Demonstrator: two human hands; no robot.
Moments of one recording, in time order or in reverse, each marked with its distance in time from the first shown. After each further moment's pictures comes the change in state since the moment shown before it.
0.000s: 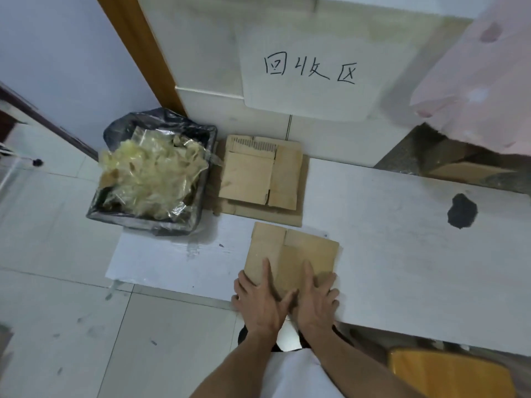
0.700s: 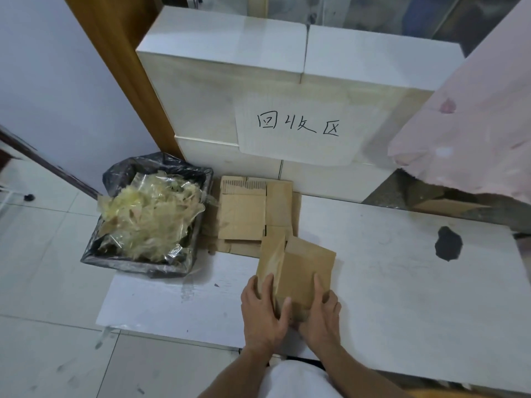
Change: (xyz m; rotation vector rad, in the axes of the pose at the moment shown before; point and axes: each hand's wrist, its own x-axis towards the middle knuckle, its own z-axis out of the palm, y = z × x) left_hand 0.035 0.025 -0.047 -0.446 0.073 0.363; right_hand 0.046 0.006 -0.034 0.283 -0.011 -0.071
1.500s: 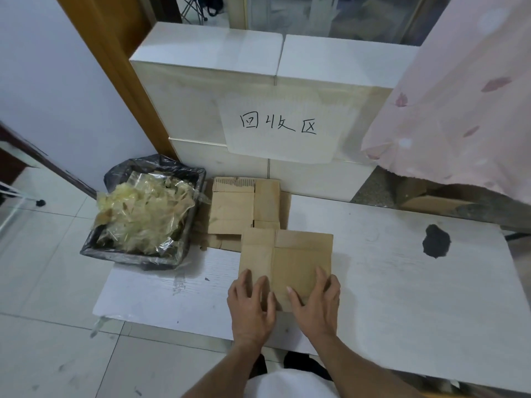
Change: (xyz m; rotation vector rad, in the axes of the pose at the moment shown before) left_hand -0.018 0.002 0.018 0.170 0.162 0.117; right_hand -0.010 0.015 -0.032 0.111 0.279 -0.132
